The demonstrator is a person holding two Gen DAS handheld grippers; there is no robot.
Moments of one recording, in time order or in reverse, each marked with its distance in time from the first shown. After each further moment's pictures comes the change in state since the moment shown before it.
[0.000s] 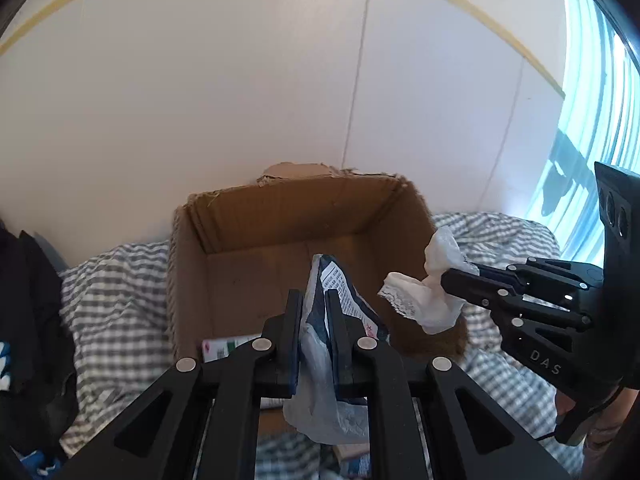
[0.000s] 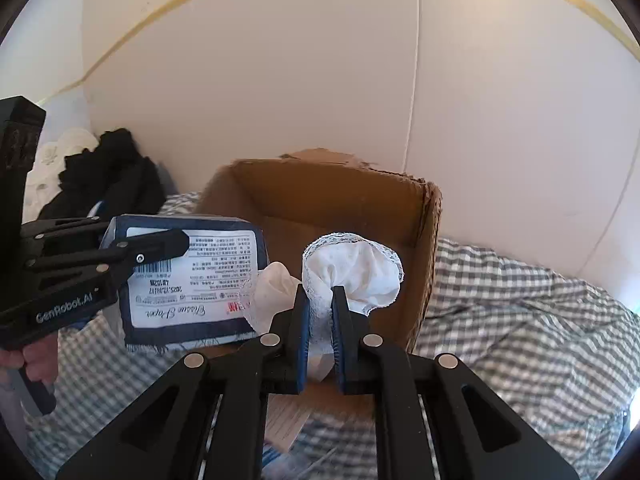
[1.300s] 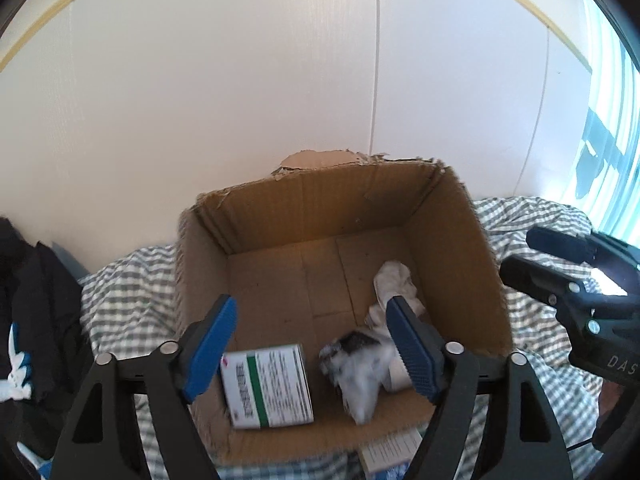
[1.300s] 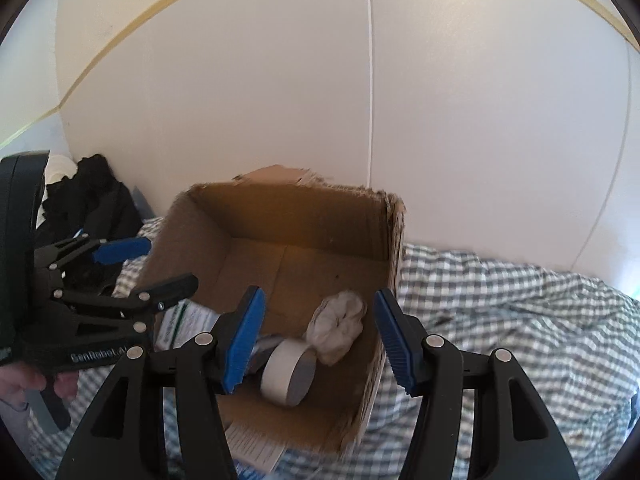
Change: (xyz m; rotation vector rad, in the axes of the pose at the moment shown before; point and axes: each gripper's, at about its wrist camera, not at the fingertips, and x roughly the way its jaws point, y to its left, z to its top) left arm 0.009 -0.009 -0.002 0.039 0.030 0.129; right arm -0.027 -0.025 -0.016 0.081 -0.048 -0.043
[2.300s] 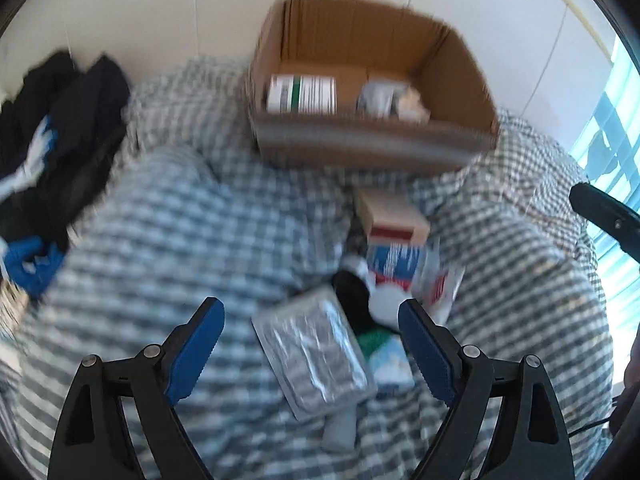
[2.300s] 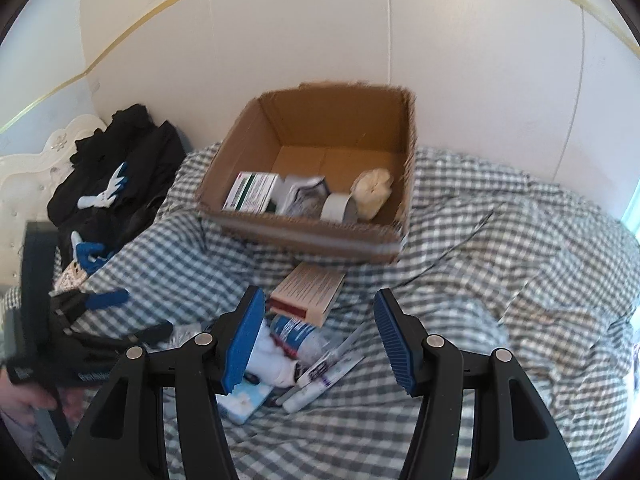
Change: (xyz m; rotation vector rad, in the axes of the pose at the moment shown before) left arm -0.063 0.001 -0.210 -0.234 0.271 0.024; right arm -0.079 0.061 -0.131 0.024 0.124 0.025
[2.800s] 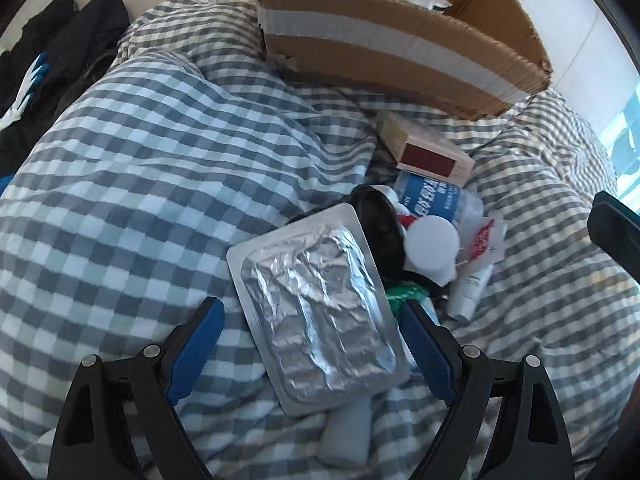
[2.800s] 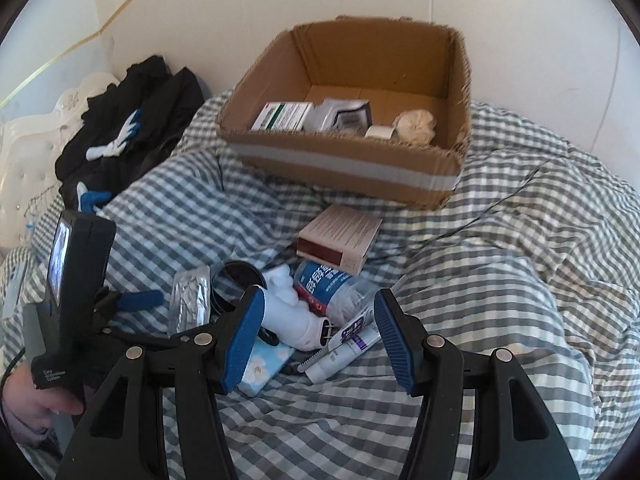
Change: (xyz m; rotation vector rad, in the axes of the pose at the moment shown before) left arm 0.062 0.005 -0.027 -0.062 0.136 0.027; right arm 0.051 0.023 -0.040 -0.061 0.118 0.044
